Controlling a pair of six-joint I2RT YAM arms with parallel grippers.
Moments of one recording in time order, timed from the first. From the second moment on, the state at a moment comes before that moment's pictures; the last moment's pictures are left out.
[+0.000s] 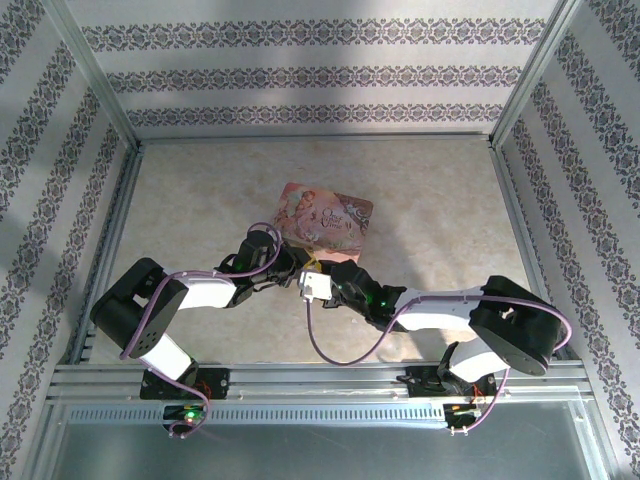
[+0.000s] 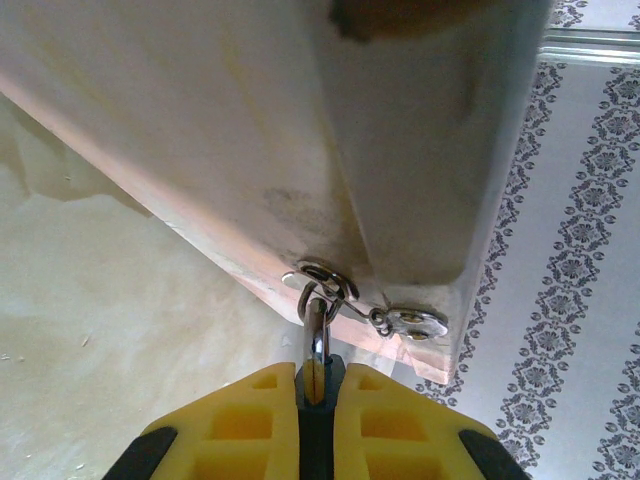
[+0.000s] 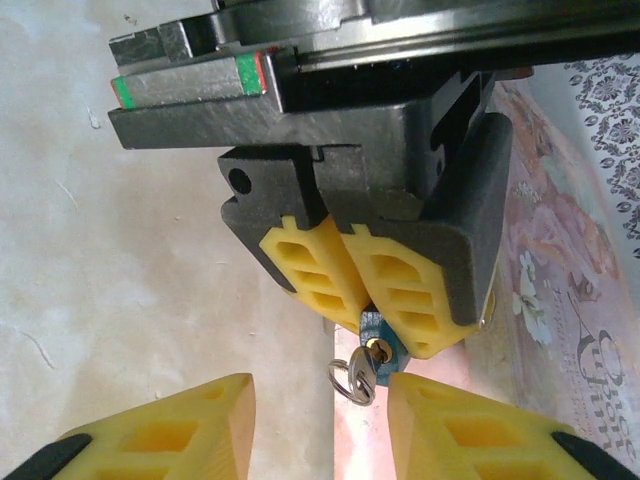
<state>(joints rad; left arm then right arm) -0.58 1.58 0.54 0.53 0.35 -1.45 0.99 1.45 0.53 0.36 0.19 -0.68</state>
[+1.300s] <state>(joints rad) -0.58 1.58 0.55 0.52 0.32 -1.46 0.97 1.52 0.55 0.42 0.24 -0.64</state>
